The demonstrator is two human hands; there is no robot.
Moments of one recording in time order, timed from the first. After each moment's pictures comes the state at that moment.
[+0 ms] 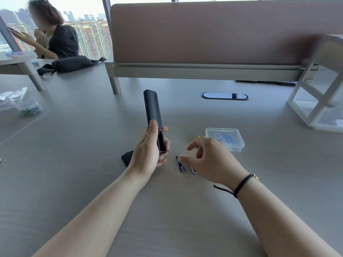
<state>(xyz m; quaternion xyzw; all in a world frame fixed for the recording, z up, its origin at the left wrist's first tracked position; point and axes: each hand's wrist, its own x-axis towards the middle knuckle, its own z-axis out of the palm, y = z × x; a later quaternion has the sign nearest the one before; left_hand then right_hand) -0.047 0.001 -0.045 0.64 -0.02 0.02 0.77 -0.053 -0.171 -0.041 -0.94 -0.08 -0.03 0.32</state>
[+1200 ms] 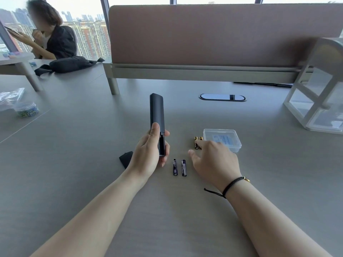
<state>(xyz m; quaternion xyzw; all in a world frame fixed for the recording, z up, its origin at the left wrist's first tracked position) -0.045 -0.001 -0.047 0.68 -0.02 0.02 0.73 -0.052 -0.172 -0.050 -0.98 0.00 -0.10 0.17</state>
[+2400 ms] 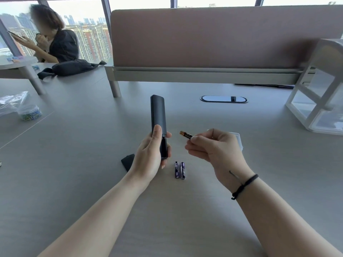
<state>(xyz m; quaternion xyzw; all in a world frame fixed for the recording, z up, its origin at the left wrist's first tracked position) -0.045 0.000 -0.048 0.68 -0.03 0.03 0.73 -0.057 -0.166 -0.016 -0.63 0.06 -0.01 0.78</state>
